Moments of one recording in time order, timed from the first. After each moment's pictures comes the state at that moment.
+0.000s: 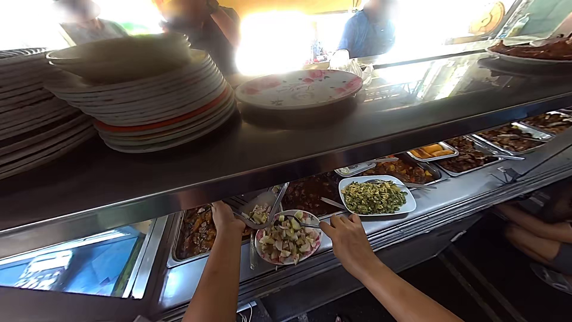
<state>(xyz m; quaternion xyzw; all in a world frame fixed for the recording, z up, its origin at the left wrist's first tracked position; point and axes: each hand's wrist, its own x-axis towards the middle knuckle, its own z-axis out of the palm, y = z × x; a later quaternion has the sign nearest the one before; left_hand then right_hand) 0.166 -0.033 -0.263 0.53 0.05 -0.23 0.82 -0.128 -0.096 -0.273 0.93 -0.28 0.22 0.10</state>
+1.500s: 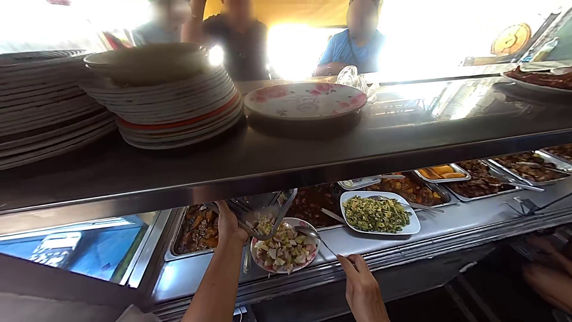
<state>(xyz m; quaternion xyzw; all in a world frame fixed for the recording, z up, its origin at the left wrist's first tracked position) 0.147 -0.026 -0.268 0.47 0.04 -0.28 0.84 -0.184 -0.070 -0.345 0.85 -0.37 0.36 -0.08</state>
